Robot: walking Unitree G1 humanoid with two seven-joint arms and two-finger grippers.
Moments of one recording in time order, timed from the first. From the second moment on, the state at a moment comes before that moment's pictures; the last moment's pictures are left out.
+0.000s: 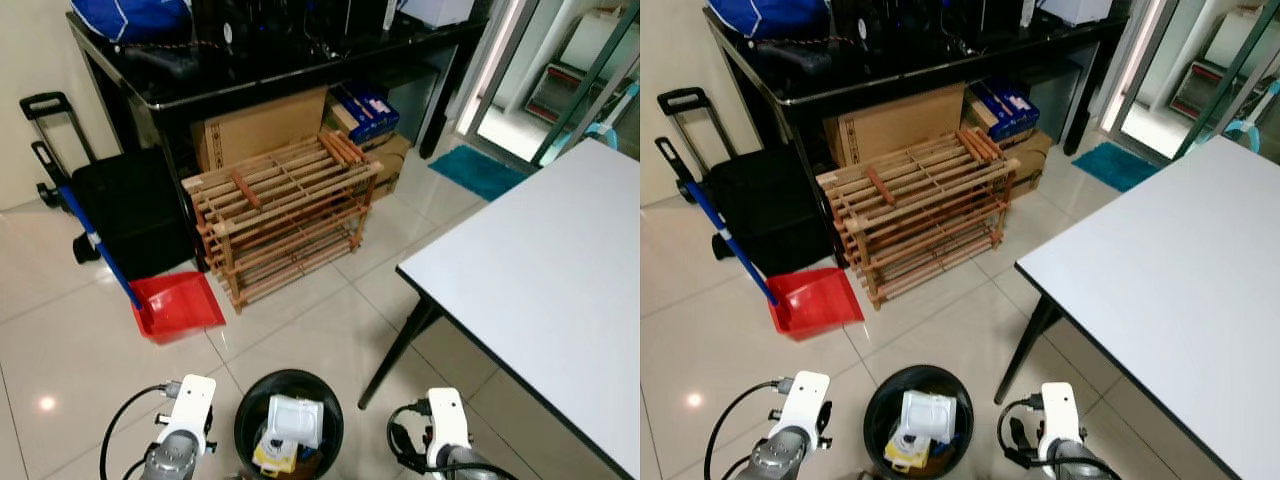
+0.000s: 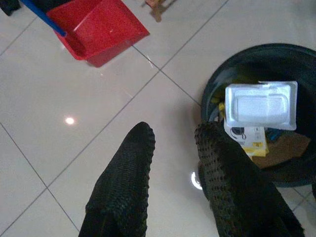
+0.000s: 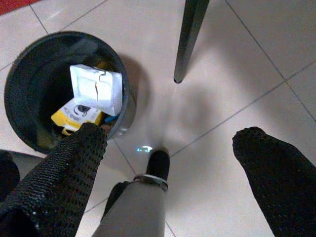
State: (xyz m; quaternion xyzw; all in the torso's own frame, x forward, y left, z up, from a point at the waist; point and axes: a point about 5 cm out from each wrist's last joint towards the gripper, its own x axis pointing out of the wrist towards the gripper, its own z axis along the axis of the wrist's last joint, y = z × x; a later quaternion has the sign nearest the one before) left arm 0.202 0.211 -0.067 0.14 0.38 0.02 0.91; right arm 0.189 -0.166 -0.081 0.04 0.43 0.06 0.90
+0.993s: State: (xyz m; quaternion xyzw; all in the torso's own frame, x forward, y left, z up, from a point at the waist) left arm 0.199 0.206 -0.069 0.14 0.39 0.01 0.91; right arm 0.184 -0.163 -0.083 0.05 0.44 0.06 0.89
